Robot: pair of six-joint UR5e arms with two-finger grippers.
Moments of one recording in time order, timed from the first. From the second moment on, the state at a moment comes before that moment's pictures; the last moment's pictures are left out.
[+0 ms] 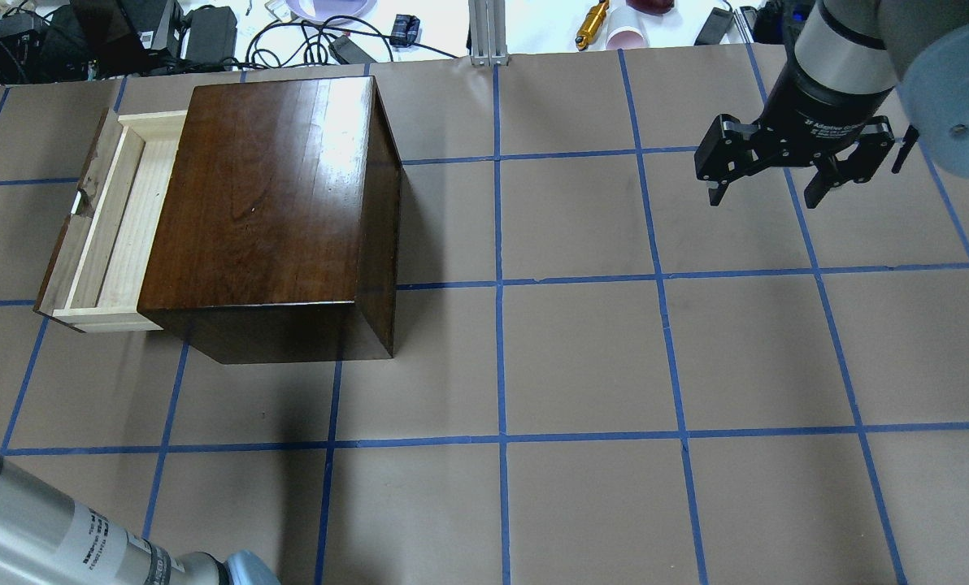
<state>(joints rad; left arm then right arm) -0.85 -2.12 -1.07 -1.47 1.67 0.90 1.52 -1.59 1.63 -1.60 -1.59 0.04</state>
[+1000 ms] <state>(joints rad) -1.13 -1.99 -1.19 -1.58 1.55 0.53 1.52 -1.59 1.63 -1.60 -1.58 0.04</state>
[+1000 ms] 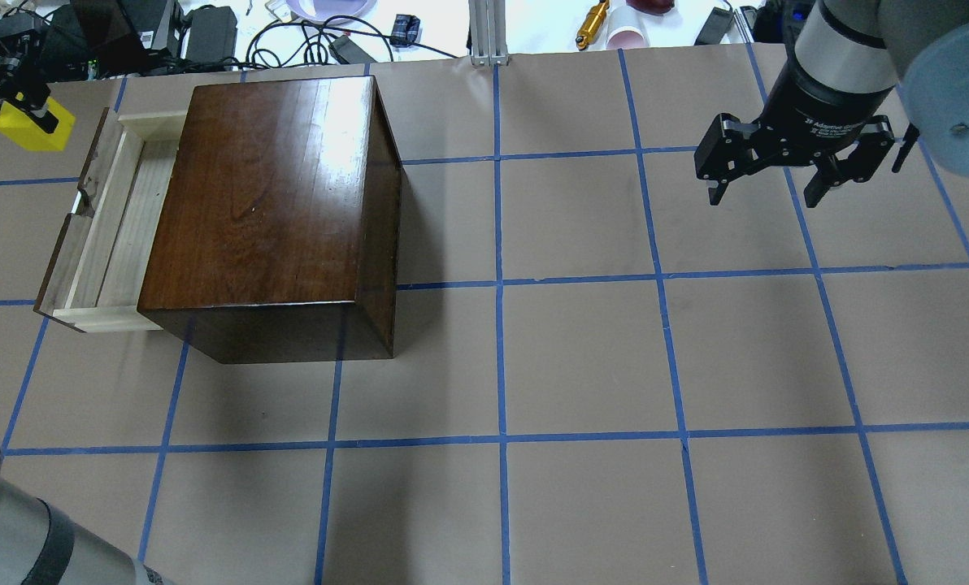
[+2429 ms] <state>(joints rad) -1.14 -2.02 -1.40 -1.47 1.47 0.45 1.52 -1.59 1.63 -1.60 -1.59 0.04</state>
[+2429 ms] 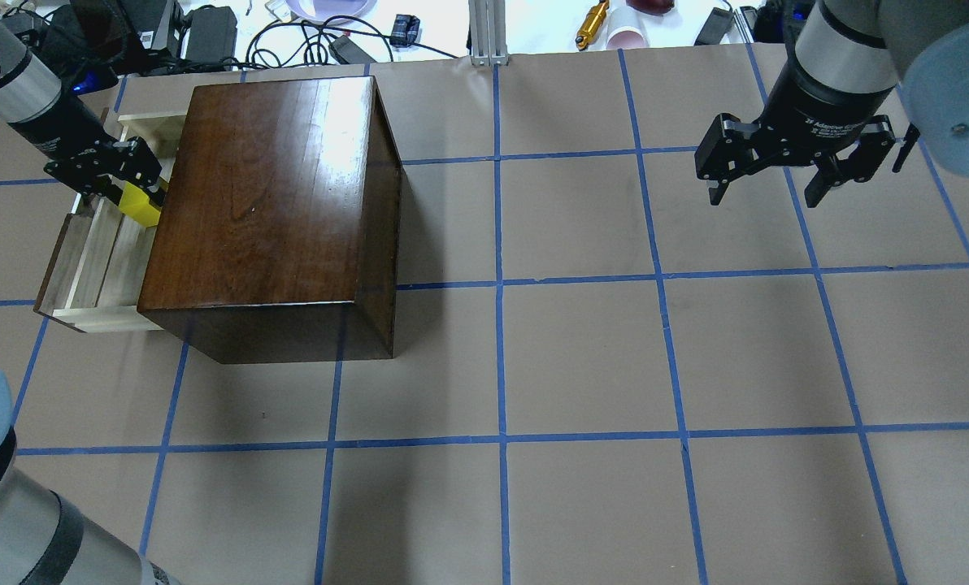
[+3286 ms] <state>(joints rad) -1.18 -1.95 -1.29 -1.54 1.56 0.39 1.52 -1.59 1.63 -1.60 -1.59 0.04</state>
